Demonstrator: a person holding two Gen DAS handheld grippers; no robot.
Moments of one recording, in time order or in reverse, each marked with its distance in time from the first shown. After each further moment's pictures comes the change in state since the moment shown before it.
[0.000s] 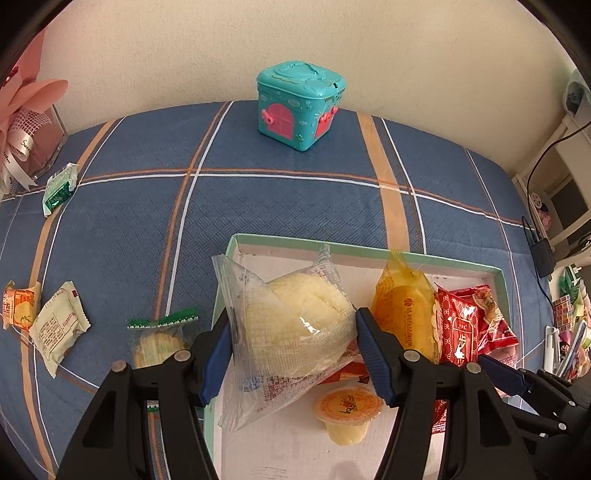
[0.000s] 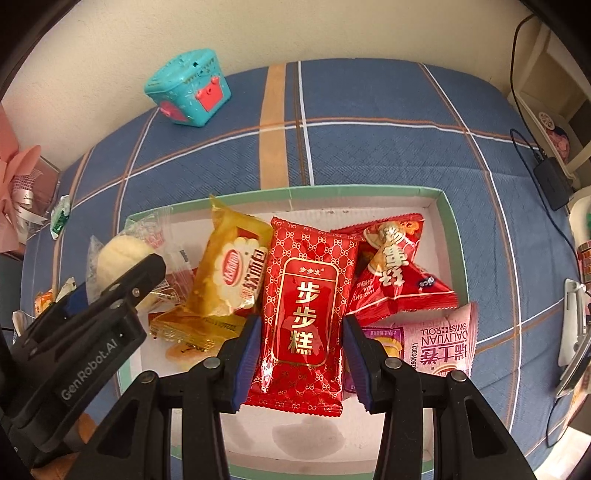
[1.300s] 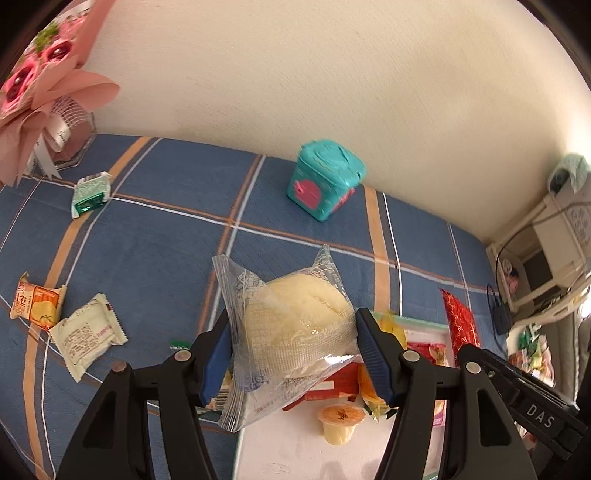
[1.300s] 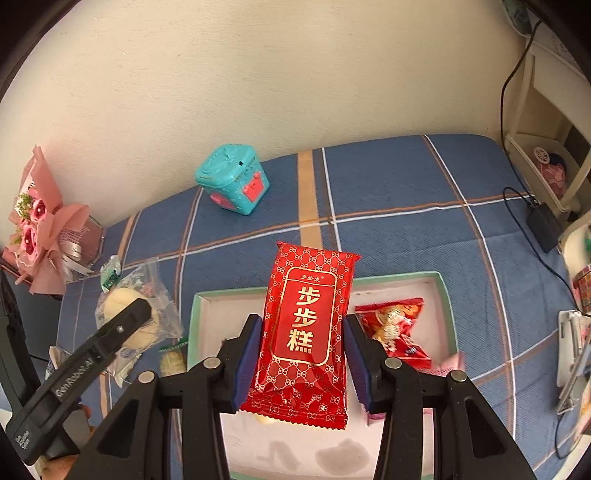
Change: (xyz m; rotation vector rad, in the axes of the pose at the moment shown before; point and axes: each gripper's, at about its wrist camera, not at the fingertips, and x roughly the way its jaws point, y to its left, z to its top) left arm -0.070 0.048 0.015 -0.144 -0.130 -0.113; right arm -0.068 0.011 0.025 0.021 -0.224 0.107
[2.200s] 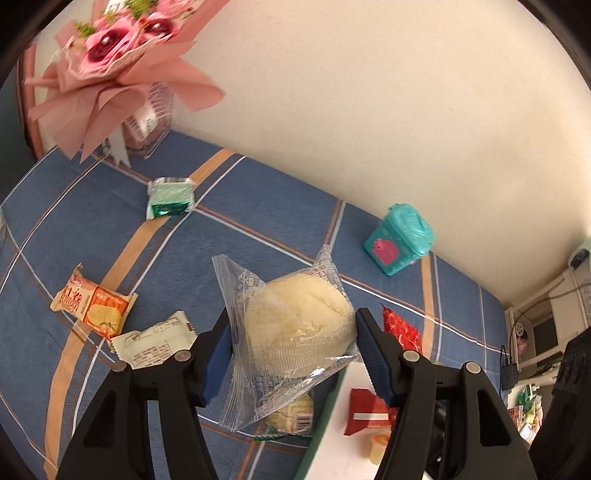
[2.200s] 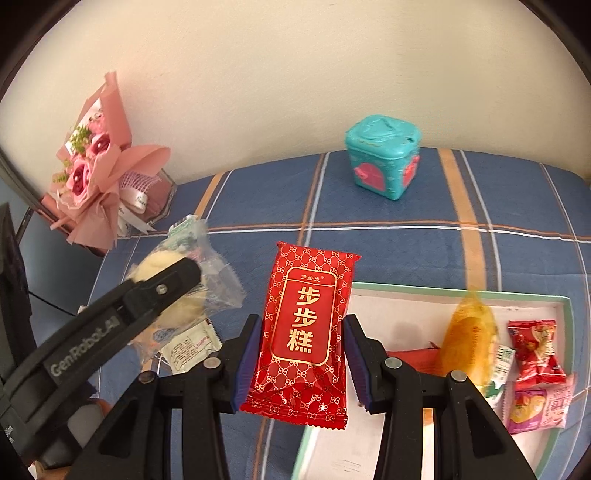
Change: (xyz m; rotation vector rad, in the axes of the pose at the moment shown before) left arm -0.036 0.086 0.021 -0.191 -0.110 0.060; right arm 0.046 0.137 -0.016 -0.172 0.011 0.185
